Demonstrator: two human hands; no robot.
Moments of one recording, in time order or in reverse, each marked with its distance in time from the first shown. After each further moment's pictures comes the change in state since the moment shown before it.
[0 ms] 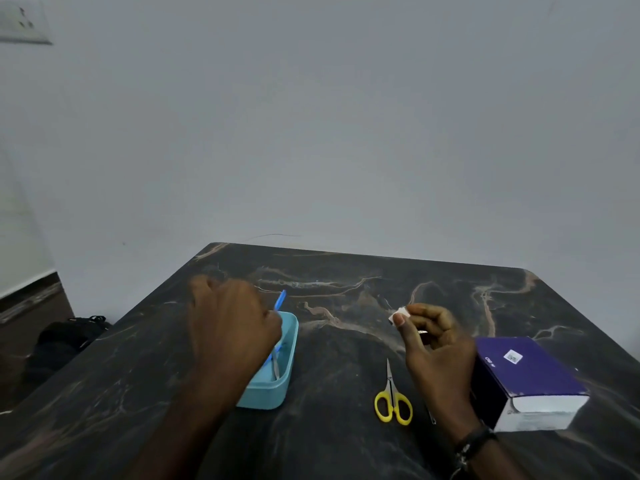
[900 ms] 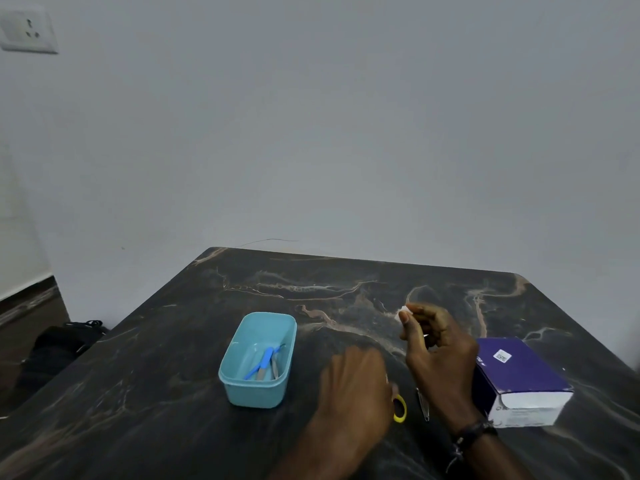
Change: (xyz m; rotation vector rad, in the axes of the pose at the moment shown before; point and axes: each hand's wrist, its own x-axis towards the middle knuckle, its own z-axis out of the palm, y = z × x) left_hand -0.067 0.088 0.056 -0.086 -0.577 0.267; right_hand 0.007 0.003 -0.013 -0.168 -0.014 -0.289
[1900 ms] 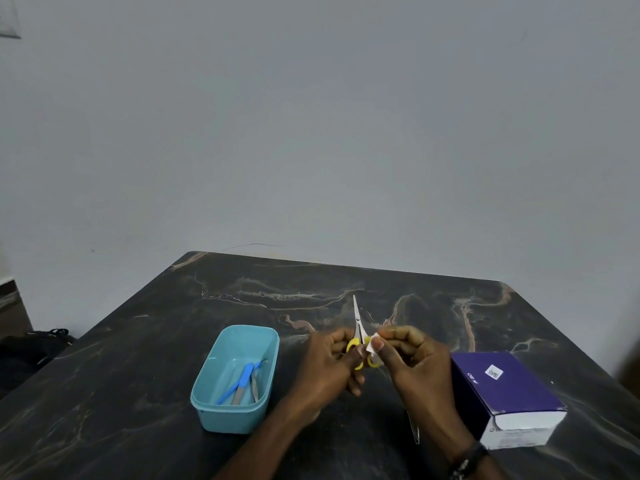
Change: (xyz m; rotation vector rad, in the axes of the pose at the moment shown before) left_hand 0.076 -0.049 0.033 -1.148 0.003 0.121; right_hand 0.000 0.000 0.007 0.273 -0.217 0.446
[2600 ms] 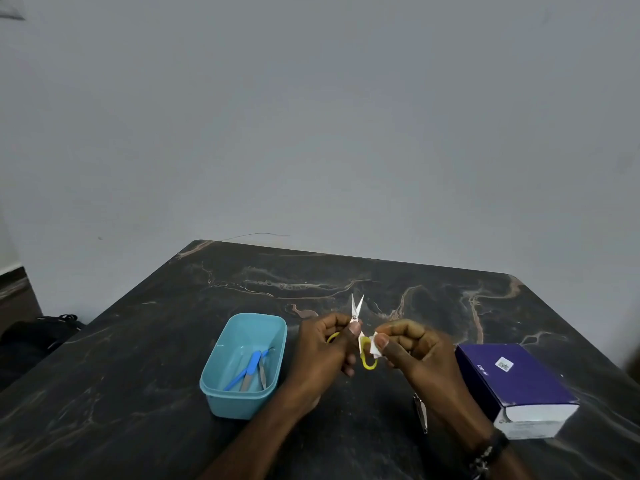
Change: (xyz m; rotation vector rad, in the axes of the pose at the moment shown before) left_hand -0.003 -0.002 -0.011 -0.079 0.180 0.027; right_hand -0.002 -0.014 -0.004 0.082 -0.220 0.123
